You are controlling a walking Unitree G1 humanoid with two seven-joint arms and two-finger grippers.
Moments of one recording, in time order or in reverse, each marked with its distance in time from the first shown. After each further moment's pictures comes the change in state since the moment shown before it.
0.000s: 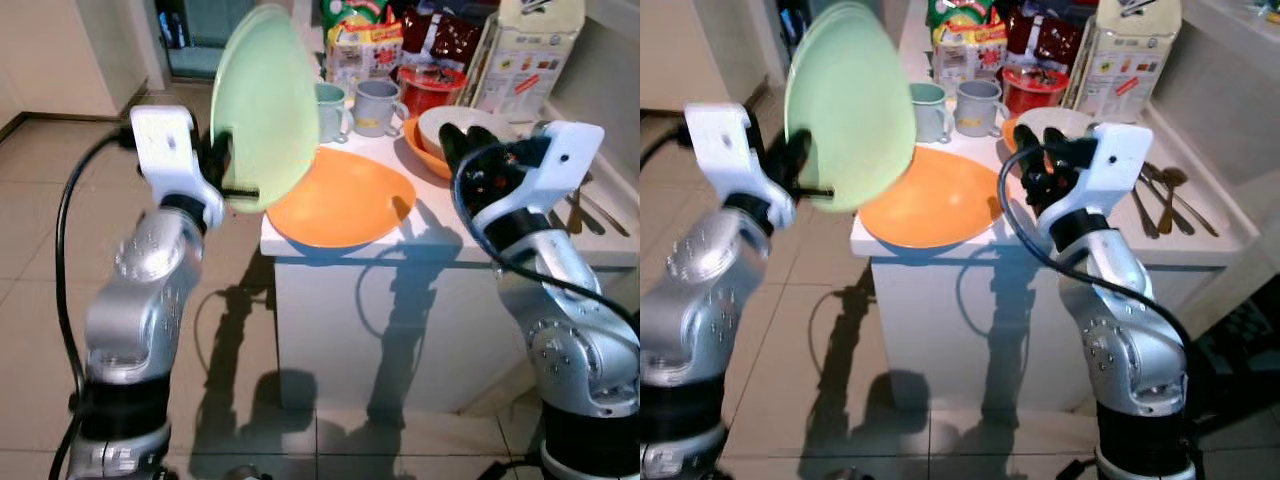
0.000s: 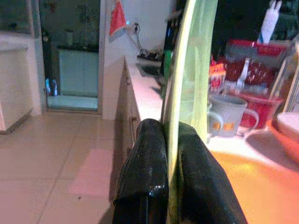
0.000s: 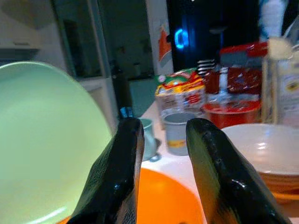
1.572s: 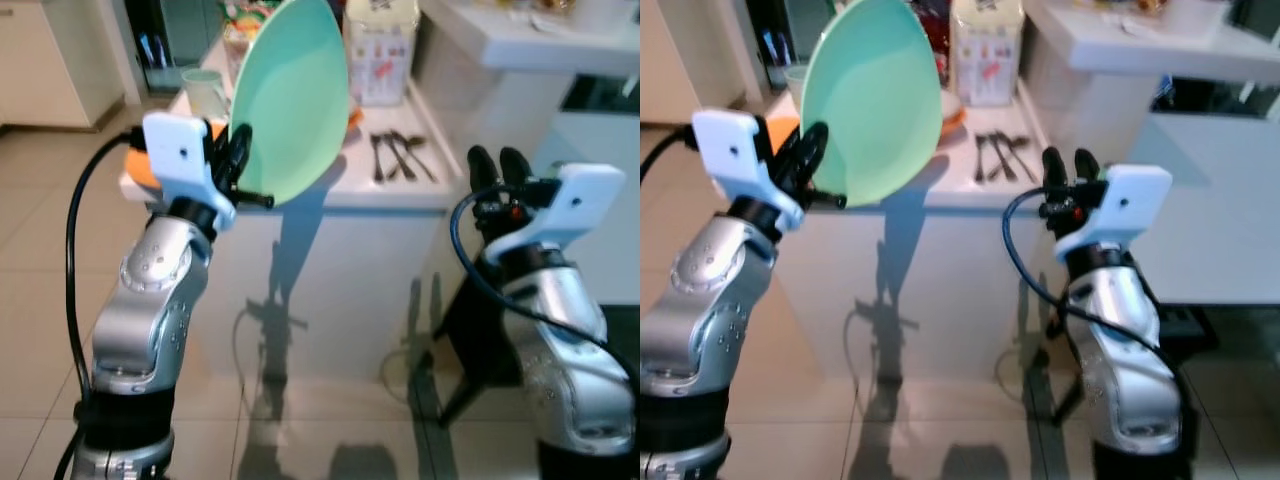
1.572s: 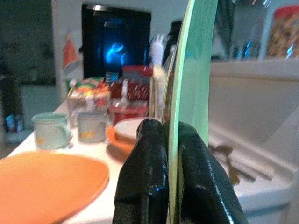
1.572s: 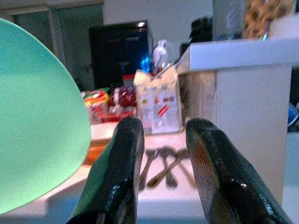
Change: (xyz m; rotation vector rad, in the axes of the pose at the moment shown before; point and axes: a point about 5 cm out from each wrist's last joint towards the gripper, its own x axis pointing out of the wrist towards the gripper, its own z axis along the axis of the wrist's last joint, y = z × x) left arm 0.001 -0.009 0.002 0.026 -0.067 -0.095; right arm -0.024 -0.007 -0.021 -0.081 -0.038 -0.101
